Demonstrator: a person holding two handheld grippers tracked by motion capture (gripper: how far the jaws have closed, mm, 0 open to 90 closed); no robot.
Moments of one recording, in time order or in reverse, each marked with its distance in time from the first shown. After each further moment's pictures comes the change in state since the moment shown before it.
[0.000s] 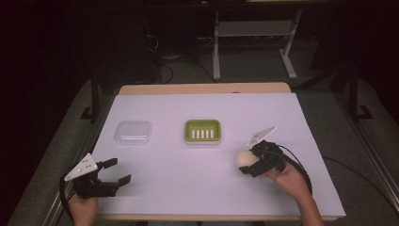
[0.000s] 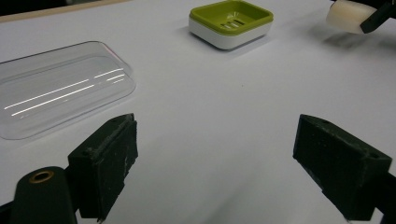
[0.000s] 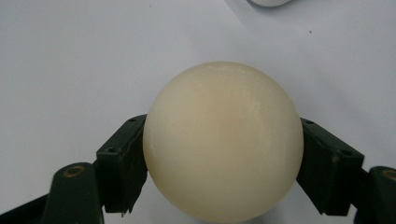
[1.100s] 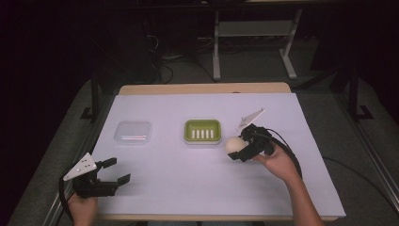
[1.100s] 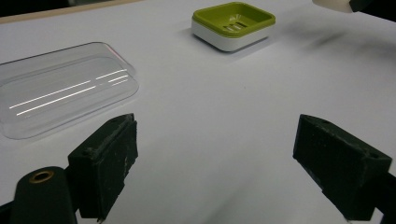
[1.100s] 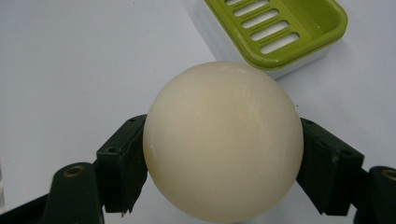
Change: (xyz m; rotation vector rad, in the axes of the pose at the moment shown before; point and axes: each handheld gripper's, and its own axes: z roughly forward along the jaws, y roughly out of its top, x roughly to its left) left arm 0.002 0.000 -0.001 -0.011 0.005 -0.010; right arm -0.013 0.051 -0.001 -0.032 0.041 -0.058
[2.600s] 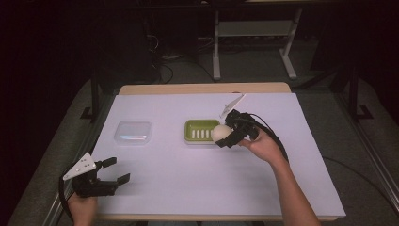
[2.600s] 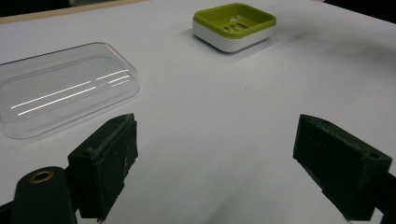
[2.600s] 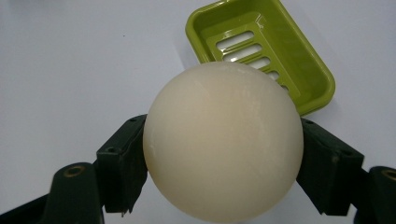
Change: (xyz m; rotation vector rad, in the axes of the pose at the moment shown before) left arm 0.002 0.000 0.000 0.002 0.000 -0.003; right arm -0.014 0.055 0.019 0.033 0.013 -0.059
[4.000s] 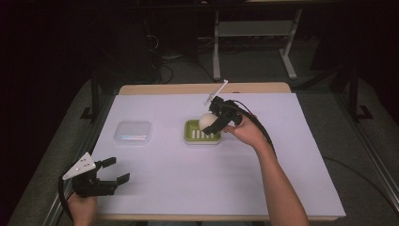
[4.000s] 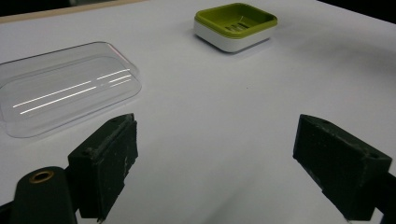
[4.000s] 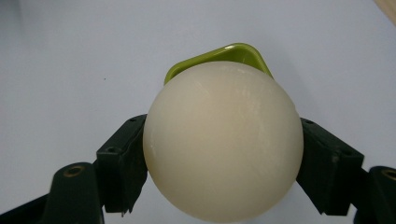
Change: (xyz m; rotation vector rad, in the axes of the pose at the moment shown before) left arm 0.002 0.000 0.000 -0.001 0.001 0.000; right arm -0.020 0.052 0.022 0.005 0.004 -0.045
